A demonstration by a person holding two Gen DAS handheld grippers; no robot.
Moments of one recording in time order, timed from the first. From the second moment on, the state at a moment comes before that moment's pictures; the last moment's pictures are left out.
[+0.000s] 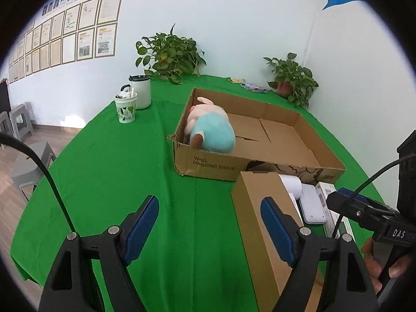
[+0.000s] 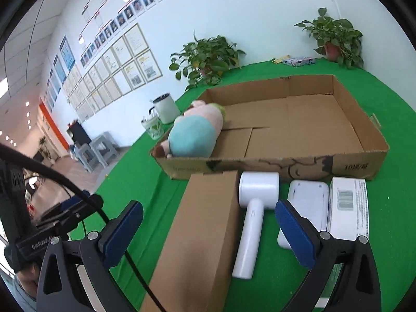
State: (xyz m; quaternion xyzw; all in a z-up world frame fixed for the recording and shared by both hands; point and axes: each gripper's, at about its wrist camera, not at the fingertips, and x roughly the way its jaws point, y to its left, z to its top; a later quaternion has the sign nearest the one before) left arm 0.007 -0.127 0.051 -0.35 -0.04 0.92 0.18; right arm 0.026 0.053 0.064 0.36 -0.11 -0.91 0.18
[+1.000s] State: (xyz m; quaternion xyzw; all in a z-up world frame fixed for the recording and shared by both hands) left arm 0.046 -0.091 0.064 -0.30 -0.01 0.92 0.24; right arm 0.089 0.074 0.069 0.32 -0.02 -0.94 0.09
